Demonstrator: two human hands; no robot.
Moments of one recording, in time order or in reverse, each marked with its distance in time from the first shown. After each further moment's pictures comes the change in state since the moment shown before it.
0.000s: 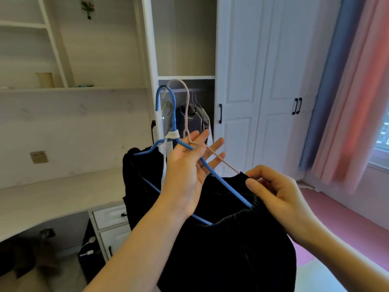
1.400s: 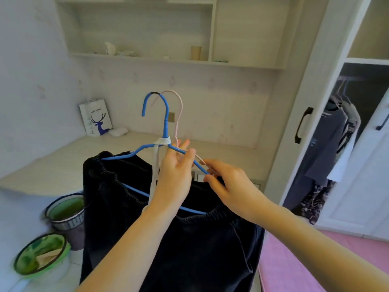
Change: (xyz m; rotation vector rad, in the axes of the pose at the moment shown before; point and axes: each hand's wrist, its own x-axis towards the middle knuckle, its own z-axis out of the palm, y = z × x) left_hand -0.110 0.160 -0.262 0.821 0.697 0.321; right_hand 0.048 -0.073 0.350 -0.142 -0.657 -0.406
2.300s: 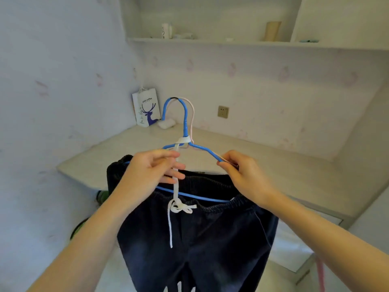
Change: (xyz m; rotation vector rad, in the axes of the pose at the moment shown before) left_hand 0.157 -0.062 -0.194 0.251 0.045 -0.142; right_hand 0.232 0.055 0.138 0.251 -0.043 -0.043
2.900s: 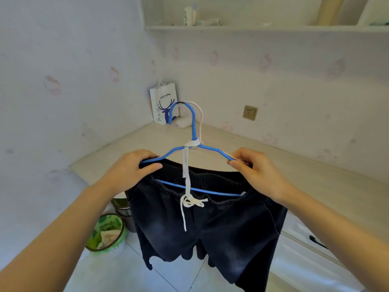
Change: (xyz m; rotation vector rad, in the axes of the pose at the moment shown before) left_hand 0.166 -0.092 -0.100 0.826 -0.016 0.059; right_hand 0.147 0.072 0.032 0.121 -0.140 -0.023
